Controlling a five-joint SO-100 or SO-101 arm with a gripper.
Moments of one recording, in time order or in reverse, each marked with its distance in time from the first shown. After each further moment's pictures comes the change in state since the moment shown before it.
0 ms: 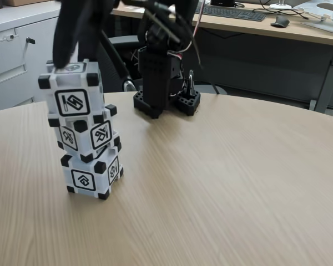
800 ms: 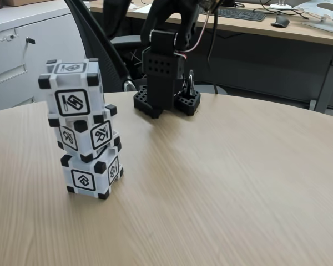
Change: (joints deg) arm -10.2 14.9 0.0 0.1 8.7
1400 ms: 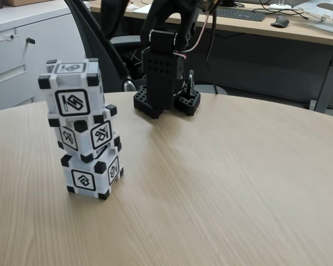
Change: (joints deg) arm 0.4 -0.2 0.0 0.0 -0.8
